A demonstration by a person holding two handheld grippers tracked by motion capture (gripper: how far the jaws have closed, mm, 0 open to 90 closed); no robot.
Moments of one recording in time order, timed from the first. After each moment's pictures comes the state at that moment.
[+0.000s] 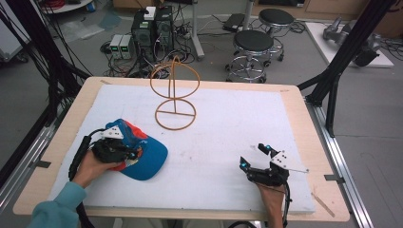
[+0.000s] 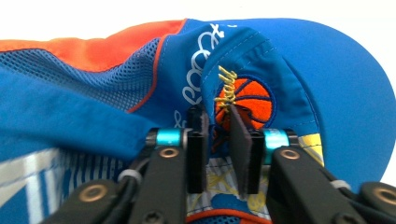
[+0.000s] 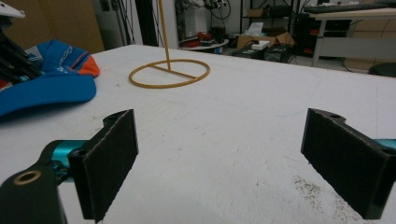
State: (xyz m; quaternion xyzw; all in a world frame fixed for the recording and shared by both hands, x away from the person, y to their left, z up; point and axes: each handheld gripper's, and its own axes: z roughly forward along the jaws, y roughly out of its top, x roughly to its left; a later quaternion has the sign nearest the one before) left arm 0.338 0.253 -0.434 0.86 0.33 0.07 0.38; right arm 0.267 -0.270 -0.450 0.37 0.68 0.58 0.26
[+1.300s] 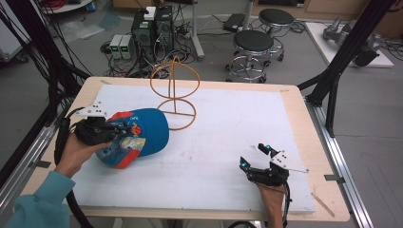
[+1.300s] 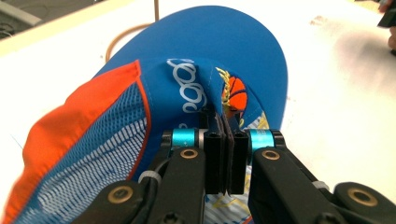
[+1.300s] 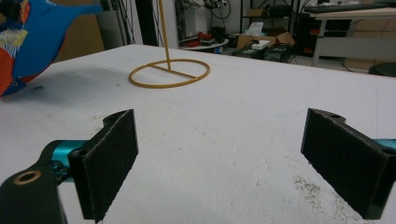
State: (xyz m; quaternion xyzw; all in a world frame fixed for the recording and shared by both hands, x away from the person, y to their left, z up) left arm 0.334 0.259 -0.334 0.83 0.32 0.12 0.45; right arm 0.267 -0.270 -0.450 0.37 0.68 0.58 0.26
